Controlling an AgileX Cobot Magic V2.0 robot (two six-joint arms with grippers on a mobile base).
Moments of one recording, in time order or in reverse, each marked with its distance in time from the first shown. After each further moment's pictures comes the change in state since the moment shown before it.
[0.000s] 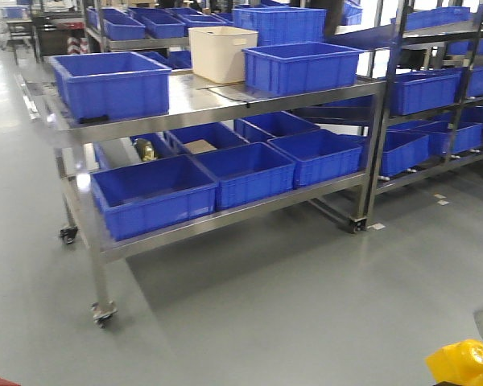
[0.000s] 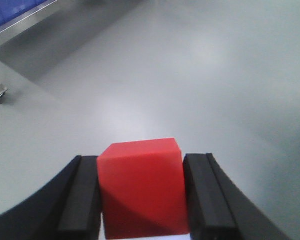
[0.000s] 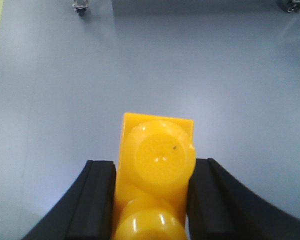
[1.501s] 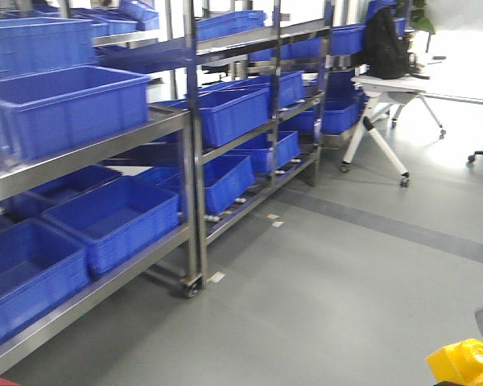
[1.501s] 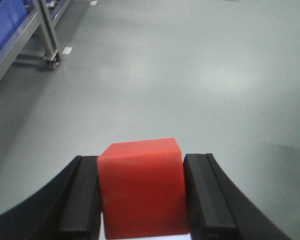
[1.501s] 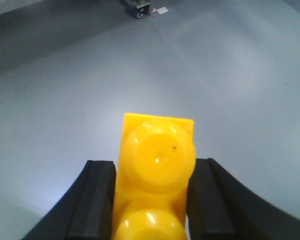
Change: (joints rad) left arm 0.000 0.000 0.000 0.000 0.000 0.000; right arm 0.000 0.000 0.000 -0.001 0.000 0.000
